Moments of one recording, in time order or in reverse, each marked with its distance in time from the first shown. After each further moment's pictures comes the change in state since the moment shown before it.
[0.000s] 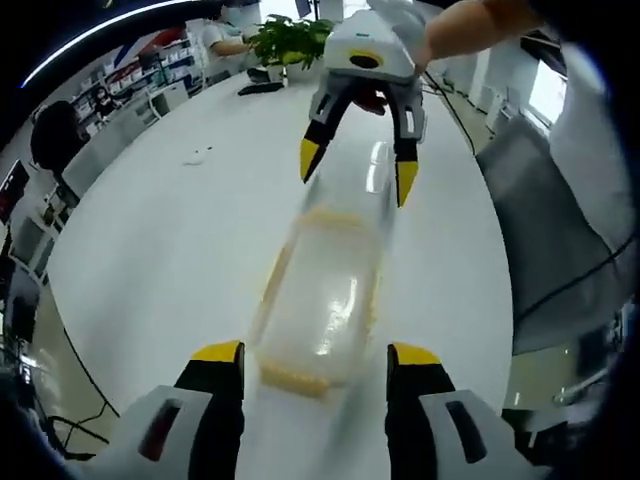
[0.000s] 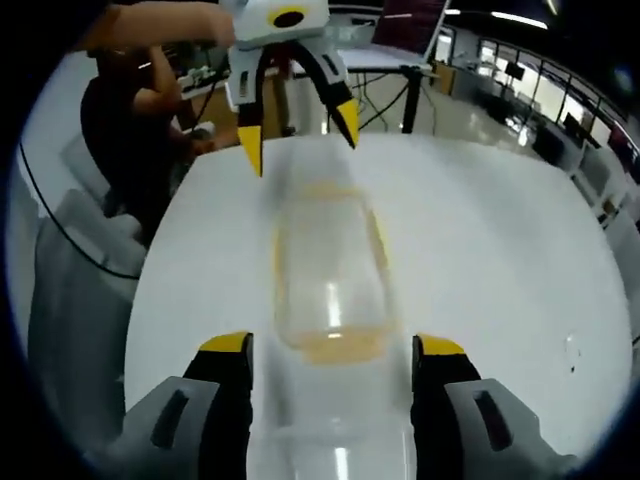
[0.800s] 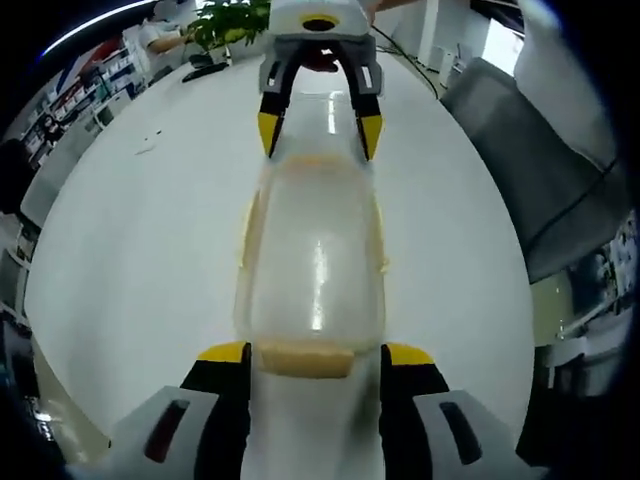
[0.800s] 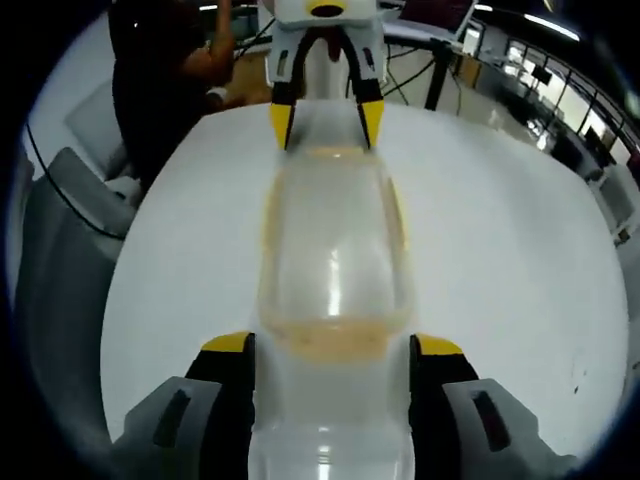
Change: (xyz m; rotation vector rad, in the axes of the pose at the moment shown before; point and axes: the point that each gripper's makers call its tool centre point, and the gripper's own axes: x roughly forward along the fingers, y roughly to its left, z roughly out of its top) left arm 0.033 0.009 -0.041 0.150 0.090 -0.100; right arm 0.034 -0.006 -0.019 -0.085 0.094 0.028
